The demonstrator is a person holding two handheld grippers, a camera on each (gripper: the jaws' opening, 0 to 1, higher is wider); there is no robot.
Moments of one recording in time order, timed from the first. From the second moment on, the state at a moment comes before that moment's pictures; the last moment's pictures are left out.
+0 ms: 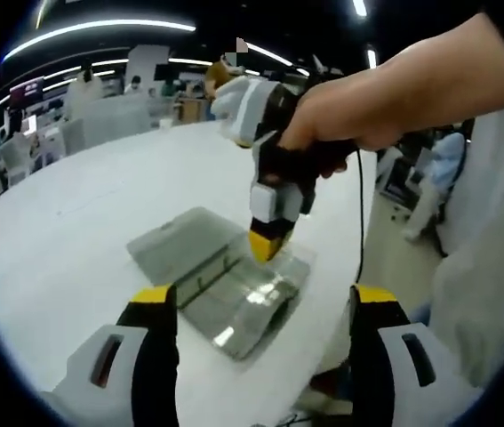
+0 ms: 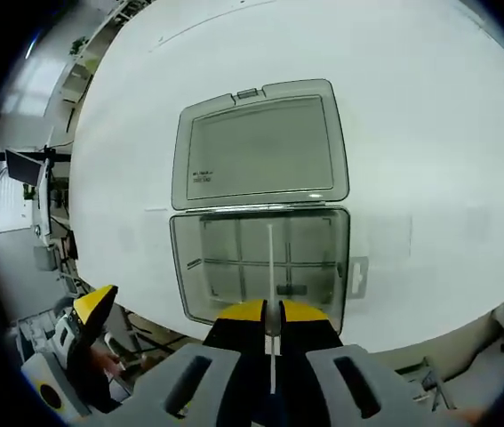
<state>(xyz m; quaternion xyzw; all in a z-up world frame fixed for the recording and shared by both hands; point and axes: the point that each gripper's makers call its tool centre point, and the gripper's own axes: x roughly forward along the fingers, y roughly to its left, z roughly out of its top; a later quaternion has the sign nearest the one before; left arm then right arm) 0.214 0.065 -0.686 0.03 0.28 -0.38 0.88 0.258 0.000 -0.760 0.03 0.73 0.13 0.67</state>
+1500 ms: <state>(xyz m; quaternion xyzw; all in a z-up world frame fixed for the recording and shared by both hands) 0.220 0.071 -0.697 0.02 0.29 -0.37 0.88 0.257 -0.001 -0.773 0.03 0.74 0.13 0.66</state>
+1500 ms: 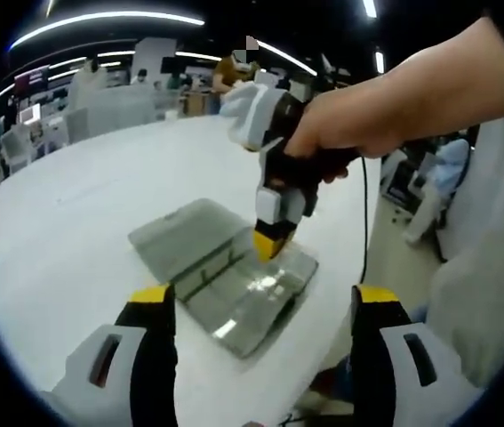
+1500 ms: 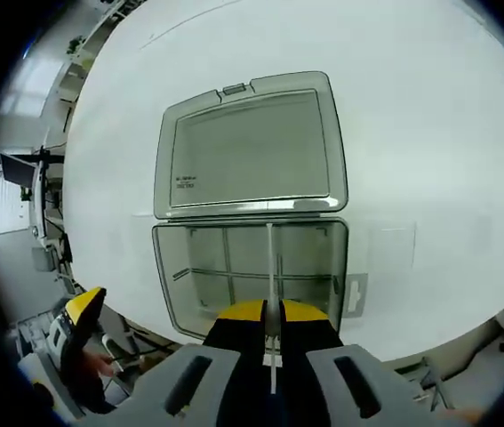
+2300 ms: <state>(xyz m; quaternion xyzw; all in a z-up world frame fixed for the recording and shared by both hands) 0.219 0.072 -0.697 0.02 0.30 -0.37 0.88 0.260 0.001 -0.776 0.03 0.74 0.12 0.66</state>
